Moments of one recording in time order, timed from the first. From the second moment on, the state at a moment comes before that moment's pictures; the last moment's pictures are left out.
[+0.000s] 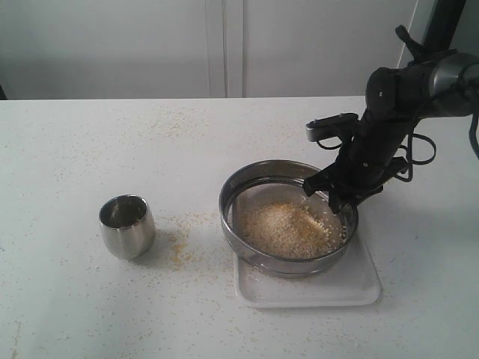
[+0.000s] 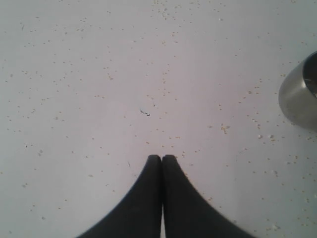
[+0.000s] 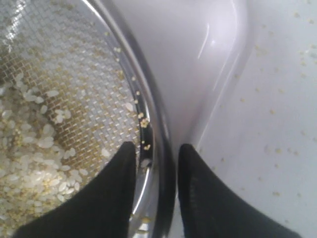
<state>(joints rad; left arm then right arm) -0.16 0.82 -0.60 0.21 0.68 -0.21 0.23 2.06 -1.39 0.10 0.80 -0.18</state>
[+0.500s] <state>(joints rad) -0.16 0.82 -0.60 0.21 0.68 -0.21 0.23 2.06 -1.39 0.11 0.80 -0.17</state>
